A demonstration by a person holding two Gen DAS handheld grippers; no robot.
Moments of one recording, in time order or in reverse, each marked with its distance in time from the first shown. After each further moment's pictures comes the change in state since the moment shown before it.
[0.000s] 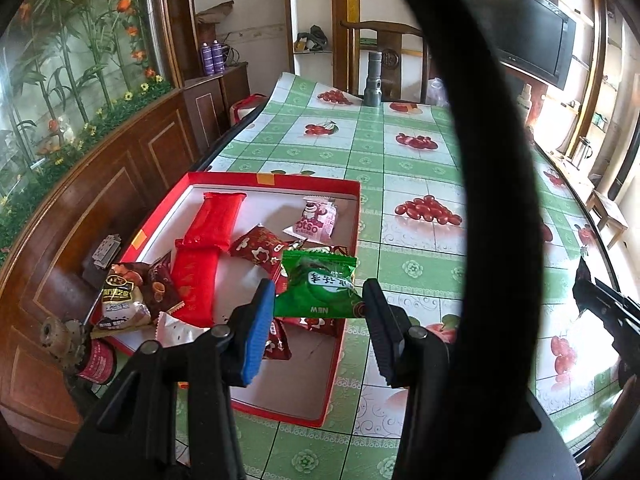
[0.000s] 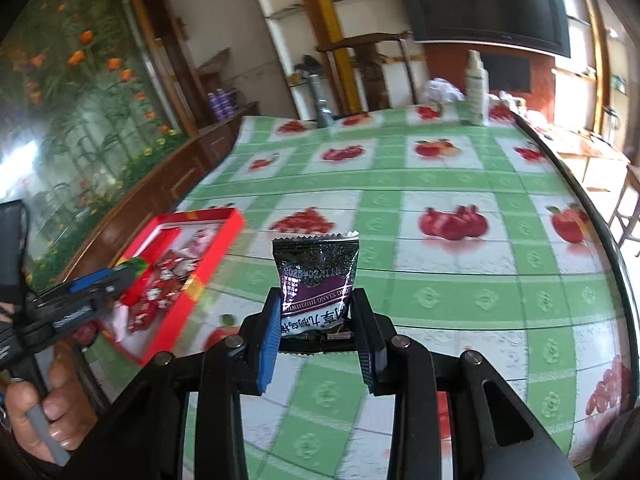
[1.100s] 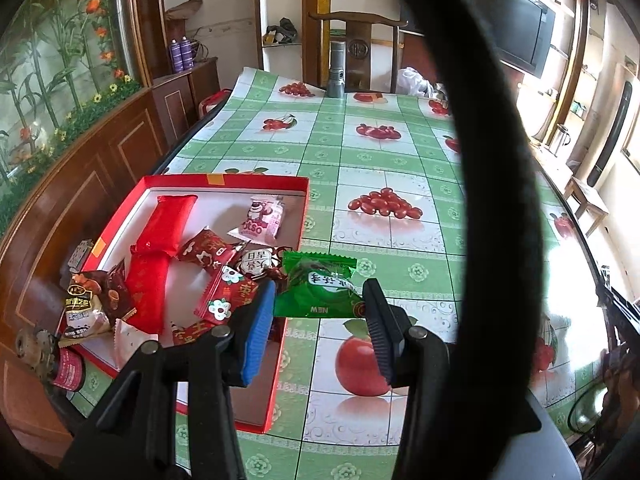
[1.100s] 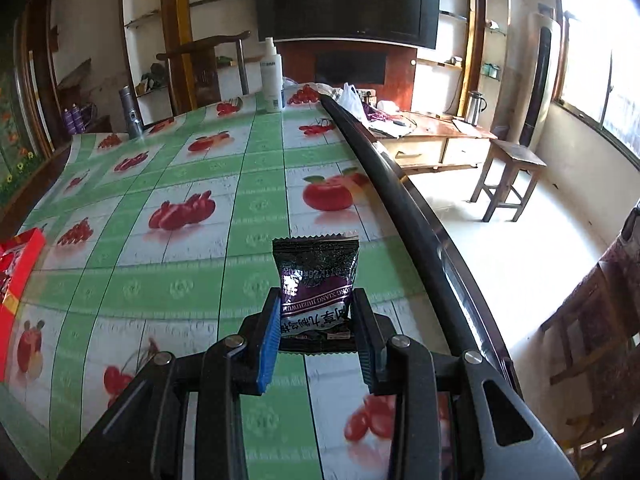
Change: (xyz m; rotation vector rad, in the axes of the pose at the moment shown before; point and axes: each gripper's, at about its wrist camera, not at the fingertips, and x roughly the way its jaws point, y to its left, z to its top) left arm 0.008 -0.033 0.007 0.039 0.033 -0.091; right arm -0.043 -0.152 -0.029 0.119 -0.020 -0.495
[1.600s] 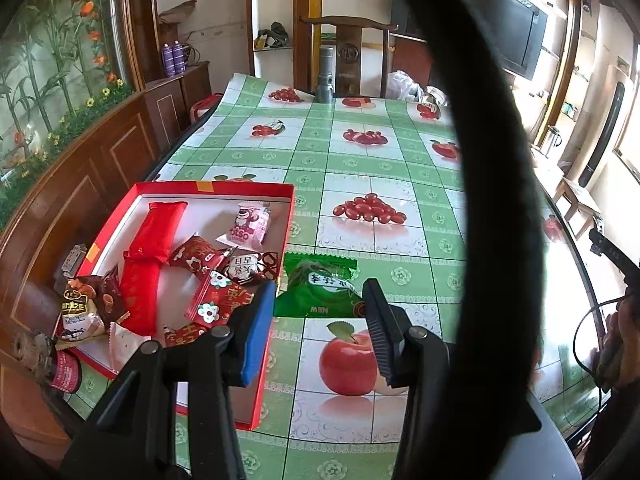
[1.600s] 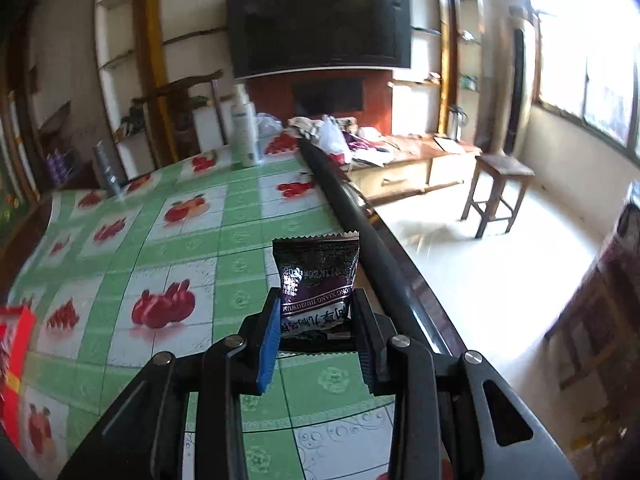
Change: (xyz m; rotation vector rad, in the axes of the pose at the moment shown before) left arm -0.008 -0.009 0.004 0.009 -0.011 -0.032; right arm 0.023 -0.014 0.062 0.111 -0.102 -0.042
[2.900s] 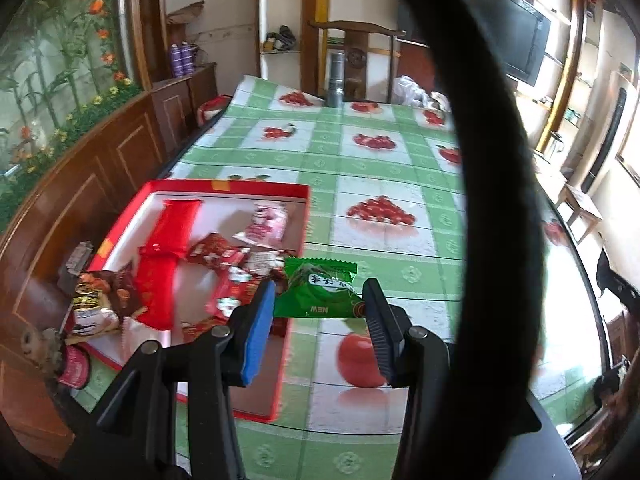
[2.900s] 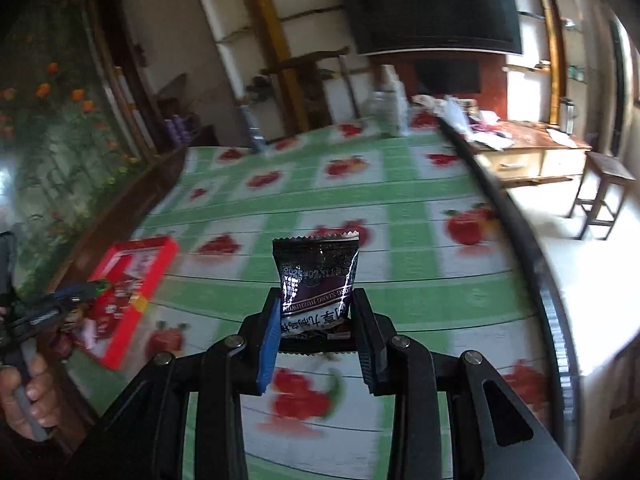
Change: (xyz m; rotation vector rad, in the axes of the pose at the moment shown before) left arm -0.015 0.019 -0.004 -0.020 -0.020 0.025; right arm -0.080 0.071 -0.039 -0.134 0.110 0.471
